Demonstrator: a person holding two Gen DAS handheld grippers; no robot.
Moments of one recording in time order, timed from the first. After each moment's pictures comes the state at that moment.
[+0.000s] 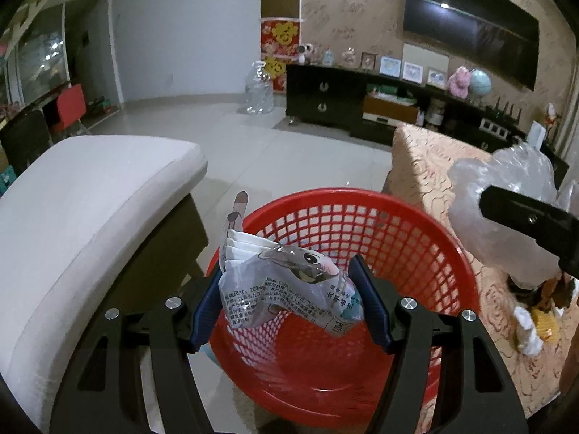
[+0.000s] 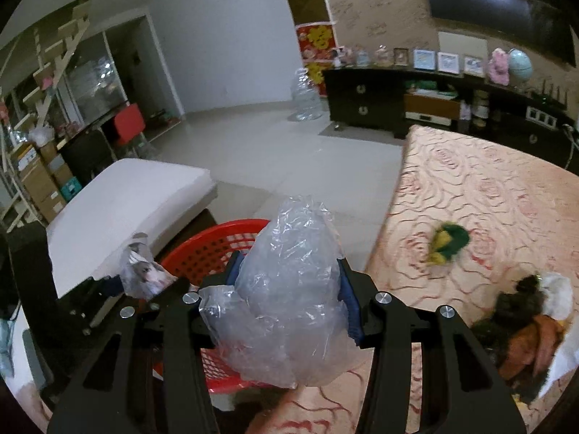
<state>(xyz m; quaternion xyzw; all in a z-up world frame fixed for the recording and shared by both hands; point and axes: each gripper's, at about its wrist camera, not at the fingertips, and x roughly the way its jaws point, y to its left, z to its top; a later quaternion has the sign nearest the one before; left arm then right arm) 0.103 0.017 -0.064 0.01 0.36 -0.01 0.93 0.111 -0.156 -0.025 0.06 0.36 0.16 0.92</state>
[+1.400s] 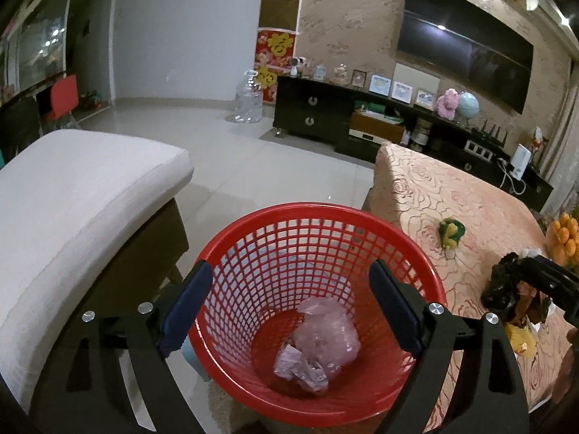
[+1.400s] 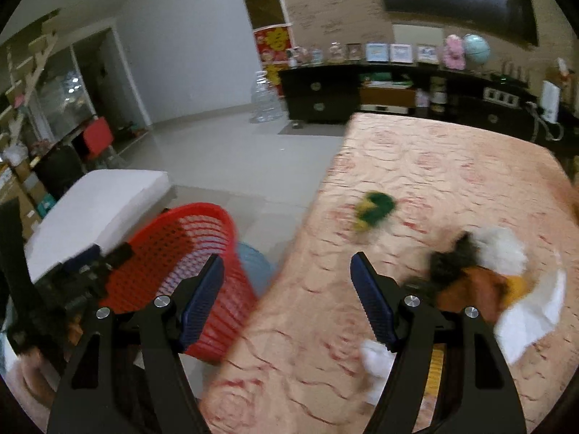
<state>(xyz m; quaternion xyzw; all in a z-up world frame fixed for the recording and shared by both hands) 0.096 0.015 -0.054 -0.04 0.33 -0.04 0.94 0.055 -0.244 -0.036 0.08 0.35 0.06 0.93</state>
